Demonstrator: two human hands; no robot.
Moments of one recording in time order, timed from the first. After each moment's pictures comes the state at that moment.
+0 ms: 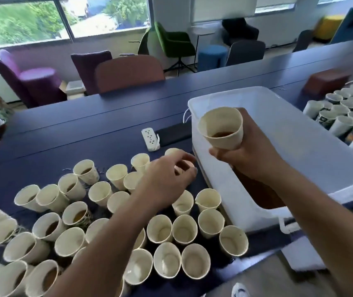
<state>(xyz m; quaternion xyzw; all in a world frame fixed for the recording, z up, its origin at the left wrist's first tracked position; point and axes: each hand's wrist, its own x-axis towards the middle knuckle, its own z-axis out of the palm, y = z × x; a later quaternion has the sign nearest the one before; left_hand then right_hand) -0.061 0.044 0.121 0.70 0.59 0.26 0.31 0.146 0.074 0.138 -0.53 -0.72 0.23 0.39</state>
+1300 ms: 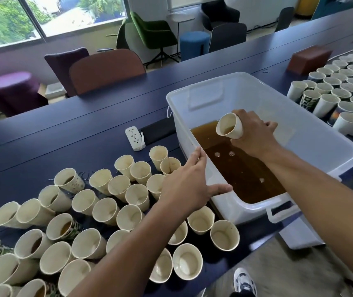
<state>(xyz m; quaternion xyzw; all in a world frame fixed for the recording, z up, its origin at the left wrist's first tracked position) 0.020 0.063 0.086 0.81 0.56 0.01 0.19 0.242 0.156 0.052 -0.71 -0.67 0.03 0.21</state>
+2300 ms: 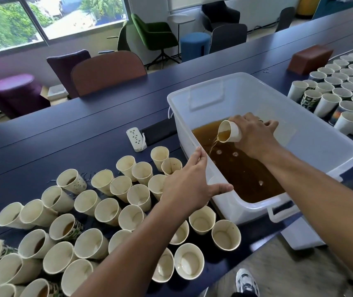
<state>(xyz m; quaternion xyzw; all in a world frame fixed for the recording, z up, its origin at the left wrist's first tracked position) 0.022 0.065 0.079 0.80 0.57 0.02 0.18 0.241 0.154 0.049 -0.70 -0.70 -0.03 0.16</state>
